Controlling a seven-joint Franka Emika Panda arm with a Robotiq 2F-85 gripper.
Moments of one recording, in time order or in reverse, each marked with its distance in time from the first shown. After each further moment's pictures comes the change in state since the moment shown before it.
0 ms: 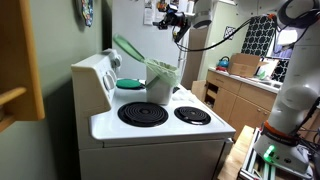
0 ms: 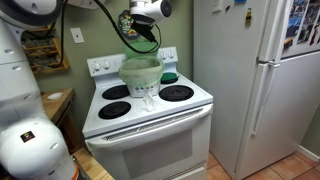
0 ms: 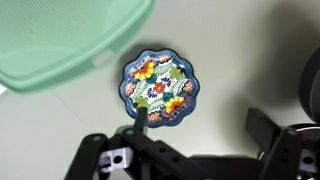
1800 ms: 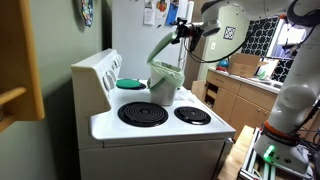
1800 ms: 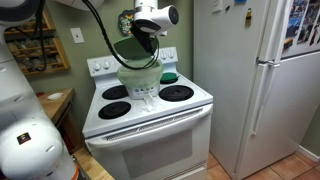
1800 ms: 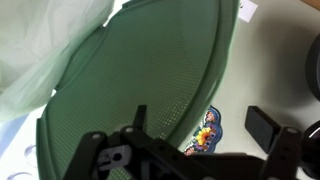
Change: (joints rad) arm -0.062 -0.100 -0.063 -0.205 -0.126 -0.208 0.275
